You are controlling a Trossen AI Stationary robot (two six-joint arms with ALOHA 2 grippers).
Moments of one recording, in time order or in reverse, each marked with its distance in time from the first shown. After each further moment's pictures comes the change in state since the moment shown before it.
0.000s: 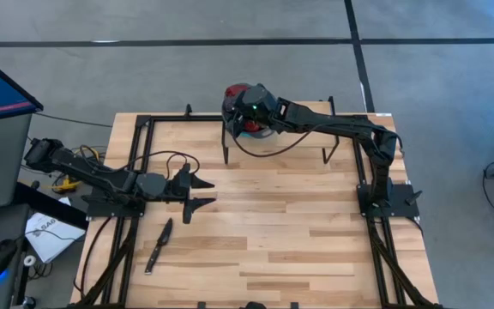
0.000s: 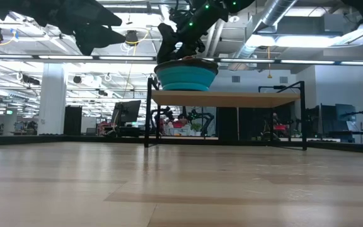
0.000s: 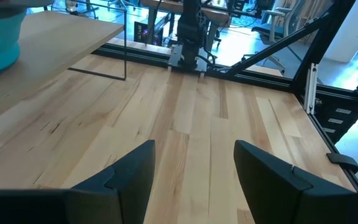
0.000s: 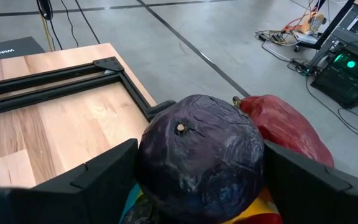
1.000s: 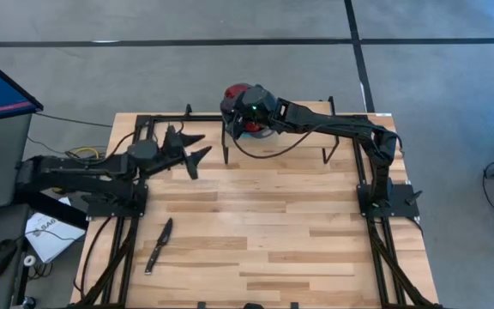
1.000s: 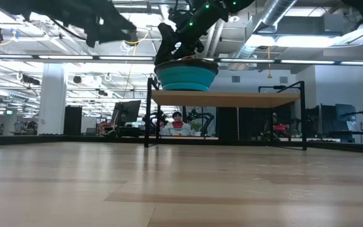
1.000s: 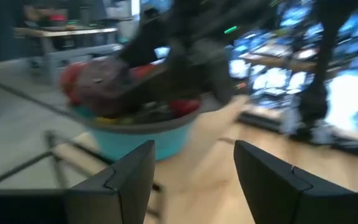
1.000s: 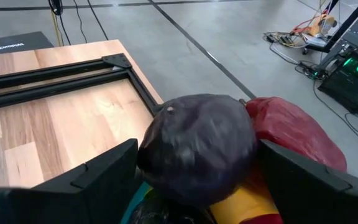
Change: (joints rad) left arm 0.416 -0.085 0.067 0.035 -0.027 0.167; right arm 0.003 0.000 -0.001 -0.003 -0.031 -0.025
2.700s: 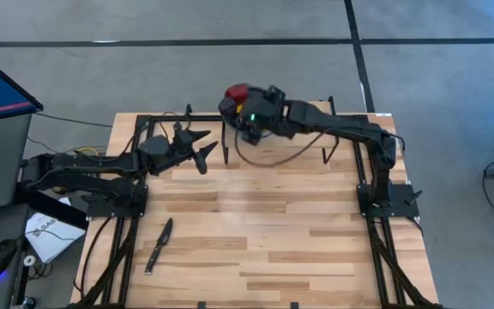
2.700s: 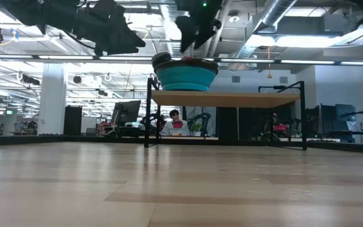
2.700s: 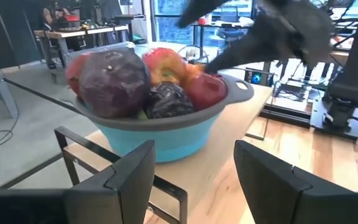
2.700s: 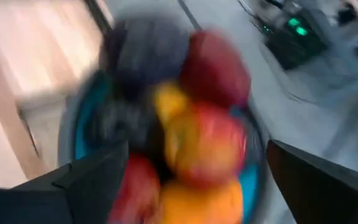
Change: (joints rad) left arm 0.074 0.151 -0.008 0.134 0.014 0.055; right arm 0.100 -0.008 0.255 -0.627 0.302 -0.006
